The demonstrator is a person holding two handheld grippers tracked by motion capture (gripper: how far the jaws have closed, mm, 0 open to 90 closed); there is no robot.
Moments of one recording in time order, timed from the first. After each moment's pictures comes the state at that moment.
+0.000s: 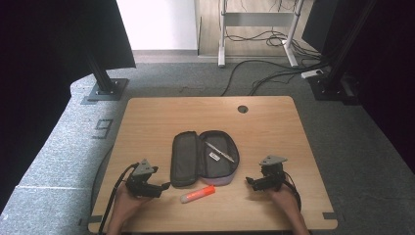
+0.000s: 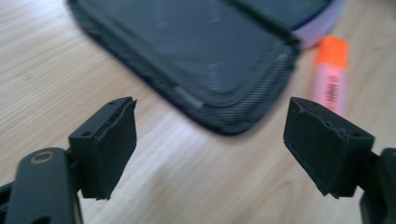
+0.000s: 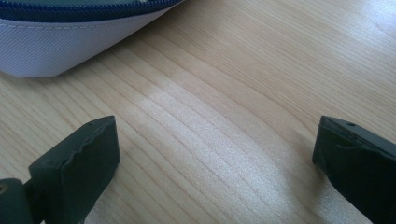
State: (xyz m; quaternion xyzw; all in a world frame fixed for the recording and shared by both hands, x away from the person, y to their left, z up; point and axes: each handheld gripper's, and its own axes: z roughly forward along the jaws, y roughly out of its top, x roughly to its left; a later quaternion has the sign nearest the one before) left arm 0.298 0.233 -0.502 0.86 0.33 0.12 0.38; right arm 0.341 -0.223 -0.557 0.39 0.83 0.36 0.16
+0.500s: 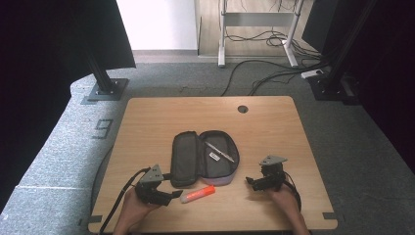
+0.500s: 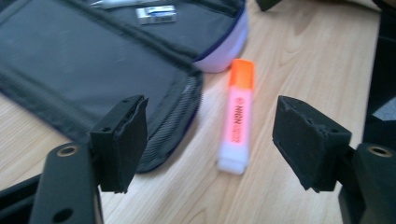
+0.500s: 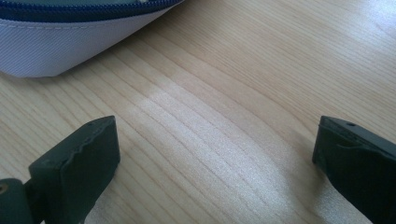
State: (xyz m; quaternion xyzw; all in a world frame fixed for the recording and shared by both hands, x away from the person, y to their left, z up) left arm 0.279 0.200 -0.489 0.87 0.25 0.07 0.42; right arm 0.341 -0.223 -0.557 0.39 0.83 0.36 0.16
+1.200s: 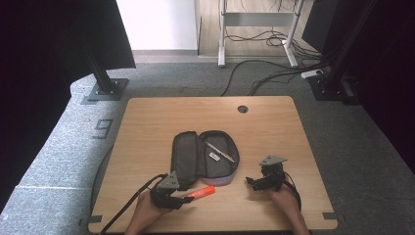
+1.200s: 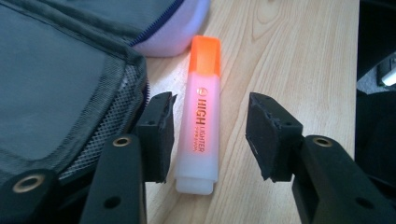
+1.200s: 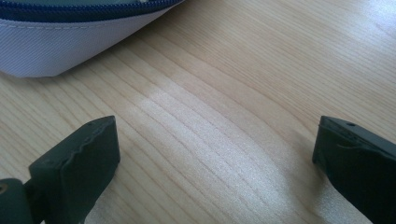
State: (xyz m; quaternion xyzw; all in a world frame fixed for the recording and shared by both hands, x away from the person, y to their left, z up) left arm 0.281 0.166 -0.520 0.90 0.21 0.03 0.39; right arm 0.341 -0.223 -0.557 0.39 0.83 0.36 0.16
